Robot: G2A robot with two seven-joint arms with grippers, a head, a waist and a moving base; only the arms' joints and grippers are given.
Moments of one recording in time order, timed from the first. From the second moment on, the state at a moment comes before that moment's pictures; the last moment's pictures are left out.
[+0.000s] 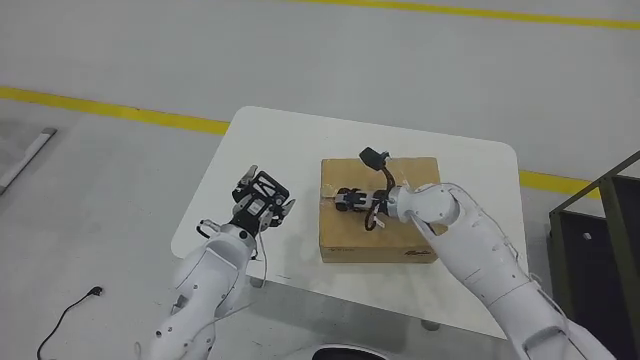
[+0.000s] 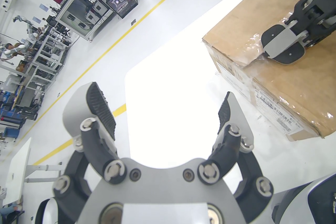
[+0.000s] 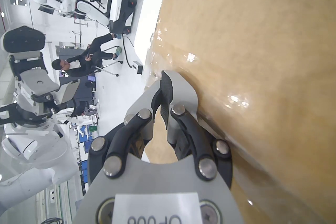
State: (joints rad) left arm 1.33 -1.30 -1.27 -1.83 1.84 -0.22 -0.36; right arm -0.74 -1.25 0.91 -1.05 -0.05 -0.09 0.83
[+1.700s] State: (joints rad) left arm 1.29 -1.31 -1.18 -1.81 1.85 -0.25 -0.37; right arm -1.20 -1.06 1.63 -1.29 -0.21 -0.03 0.57
